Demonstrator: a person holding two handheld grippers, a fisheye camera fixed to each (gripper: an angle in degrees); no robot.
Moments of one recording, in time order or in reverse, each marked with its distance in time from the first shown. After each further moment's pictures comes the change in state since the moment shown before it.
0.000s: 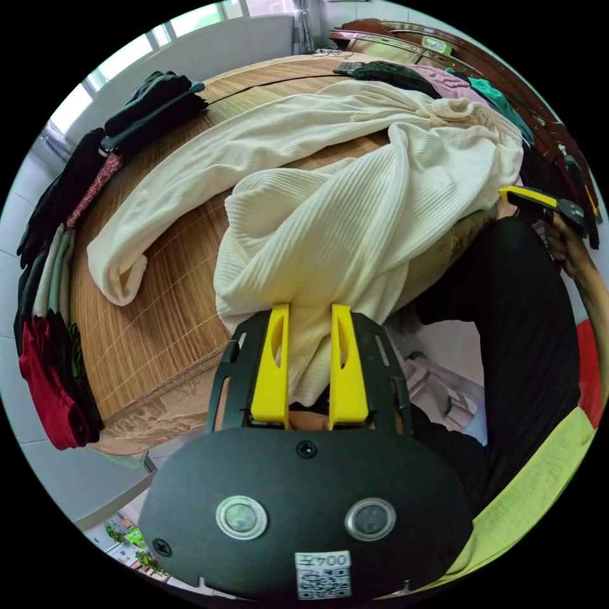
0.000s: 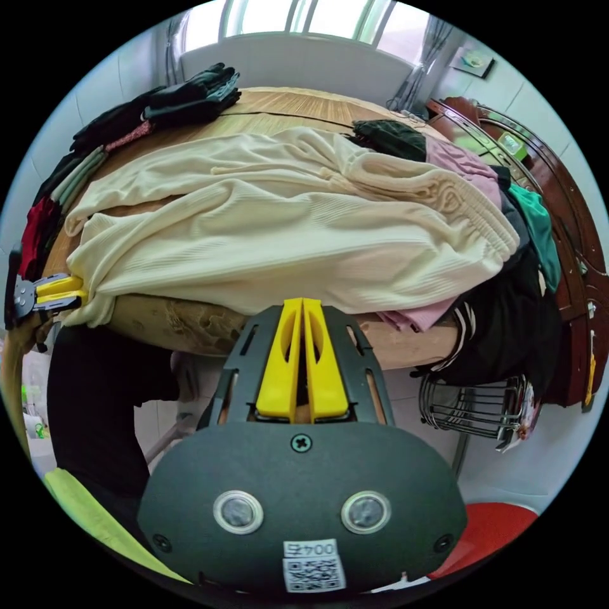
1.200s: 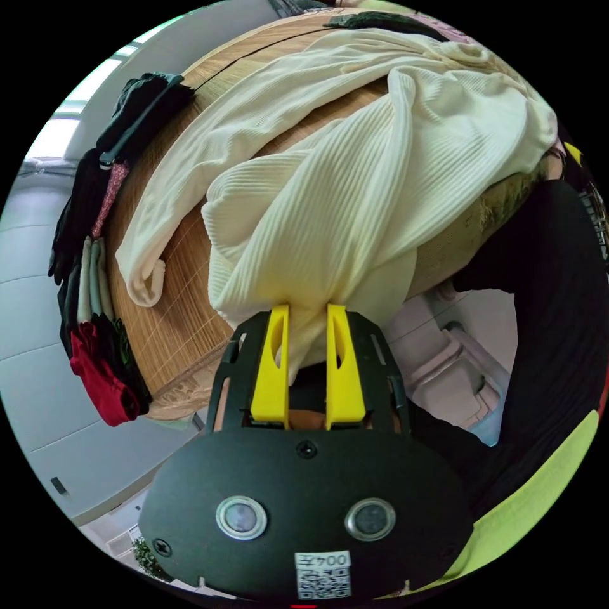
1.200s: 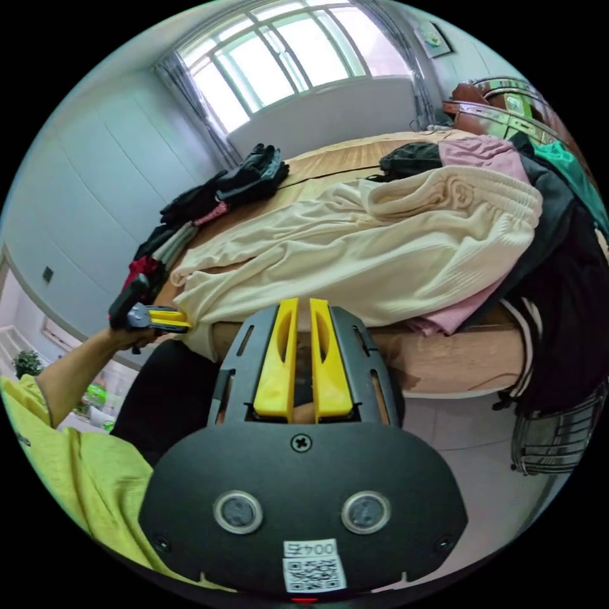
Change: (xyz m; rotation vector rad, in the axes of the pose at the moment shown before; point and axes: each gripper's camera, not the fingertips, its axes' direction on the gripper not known) left arm 0.011 -0.109 0.001 -0.251 -0.263 0.045; right arm 0.071 0.188 0.011 0.243 -0.579 0.055
